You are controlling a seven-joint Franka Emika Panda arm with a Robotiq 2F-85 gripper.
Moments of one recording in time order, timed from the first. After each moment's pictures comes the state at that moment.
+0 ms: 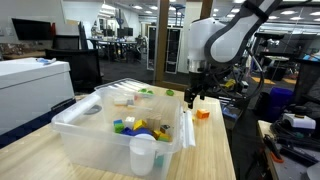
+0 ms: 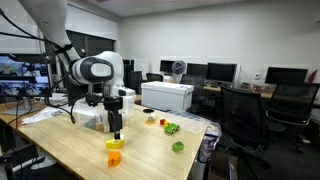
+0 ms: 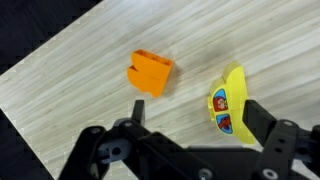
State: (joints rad) arm -0.14 0.17 -0.15 -2.48 -0.30 2.57 0.36
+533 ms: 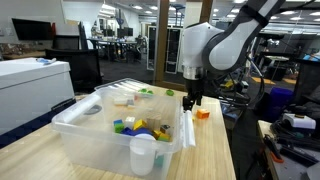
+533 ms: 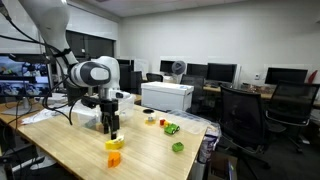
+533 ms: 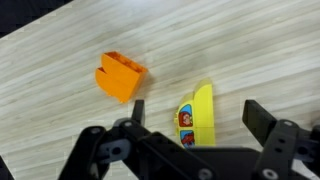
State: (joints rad) arm -0.06 0.21 -0.14 -2.48 -0.30 2.57 0.30
